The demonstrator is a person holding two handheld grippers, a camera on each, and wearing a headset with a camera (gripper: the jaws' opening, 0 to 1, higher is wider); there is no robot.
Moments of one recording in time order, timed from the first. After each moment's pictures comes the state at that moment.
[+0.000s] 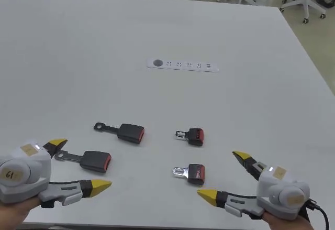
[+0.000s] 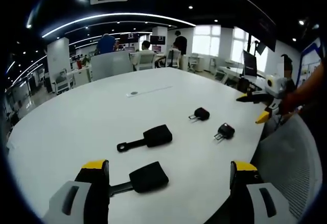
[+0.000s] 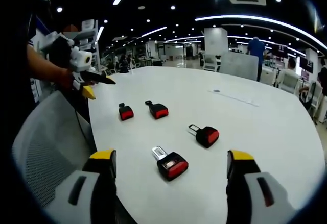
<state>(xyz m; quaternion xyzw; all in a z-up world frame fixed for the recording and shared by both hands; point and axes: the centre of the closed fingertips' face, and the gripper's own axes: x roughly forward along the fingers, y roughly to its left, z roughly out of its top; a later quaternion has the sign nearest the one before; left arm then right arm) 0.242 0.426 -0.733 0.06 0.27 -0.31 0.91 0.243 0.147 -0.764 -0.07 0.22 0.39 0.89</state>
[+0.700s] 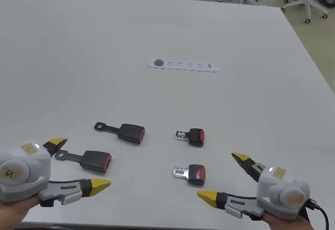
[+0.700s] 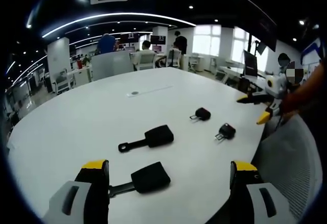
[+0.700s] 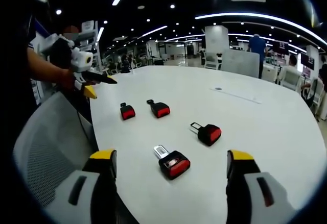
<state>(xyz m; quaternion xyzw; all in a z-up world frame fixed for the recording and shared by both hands) 0.245 0.428 -0.732 0.06 0.28 -0.30 0.91 0.242 0.147 -0.768 -0.06 0.23 0.40 0.89</state>
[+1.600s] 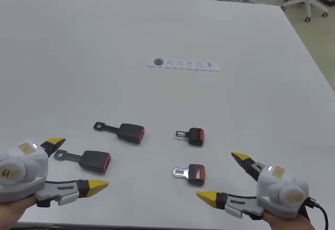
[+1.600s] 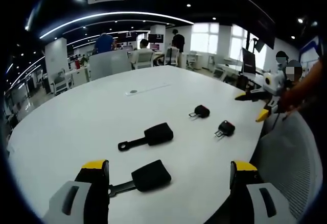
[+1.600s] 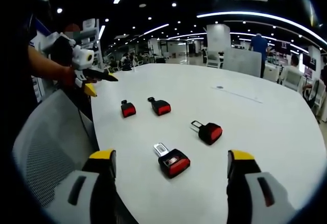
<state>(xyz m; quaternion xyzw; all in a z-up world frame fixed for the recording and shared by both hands) 0.243 0.430 -0.735 0.07 0.28 -0.31 0.90 0.241 0.148 -0.771 -0.07 0.23 0.41 0.88</state>
